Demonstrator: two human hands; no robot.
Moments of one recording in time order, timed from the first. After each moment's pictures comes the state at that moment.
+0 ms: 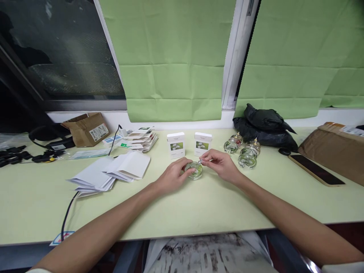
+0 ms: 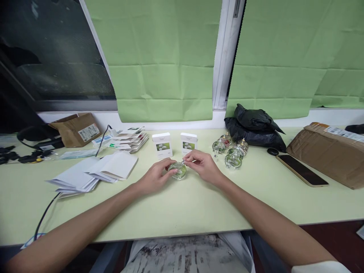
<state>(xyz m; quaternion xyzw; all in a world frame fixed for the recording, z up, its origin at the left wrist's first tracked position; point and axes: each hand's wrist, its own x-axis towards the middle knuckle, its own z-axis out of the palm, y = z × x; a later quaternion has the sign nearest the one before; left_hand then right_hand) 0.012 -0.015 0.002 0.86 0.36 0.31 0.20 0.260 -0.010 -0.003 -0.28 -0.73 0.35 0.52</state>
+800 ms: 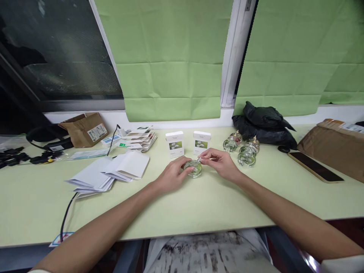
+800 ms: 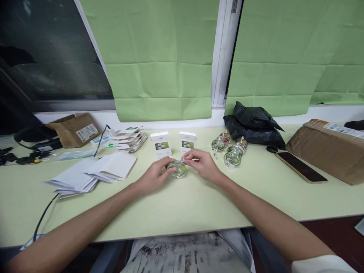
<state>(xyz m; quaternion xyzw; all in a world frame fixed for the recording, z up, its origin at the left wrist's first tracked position) 0.013 -0.014 0.001 0.85 0.37 0.32 0.19 0.258 -0.011 -0.002 -0.30 -0.70 0.39 0.52</state>
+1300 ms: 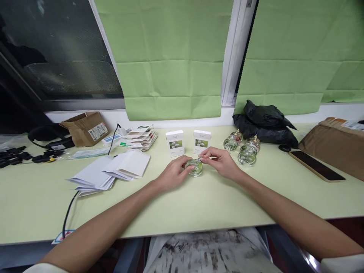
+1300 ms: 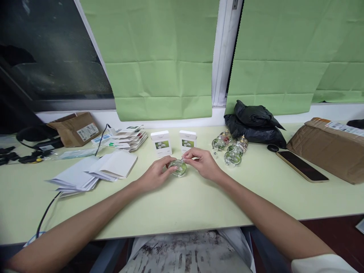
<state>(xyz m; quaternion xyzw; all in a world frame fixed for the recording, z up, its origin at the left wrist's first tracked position) 0.014 -0.010 -0.001 0.85 0.37 0.31 0.21 0.260 -0.009 -0.001 -0.31 -0.72 0.37 0.51</state>
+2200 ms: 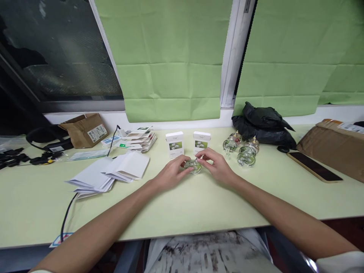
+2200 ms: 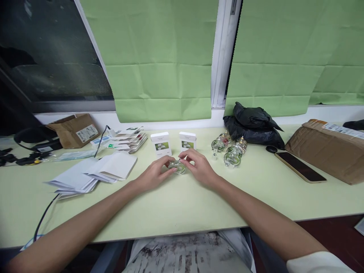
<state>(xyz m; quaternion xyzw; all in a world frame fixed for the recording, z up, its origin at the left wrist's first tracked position) 0.005 -0.003 -0.002 0.86 0.36 0.30 0.21 0.246 -0.018 0.000 -0.35 -0.77 0.22 0.48</state>
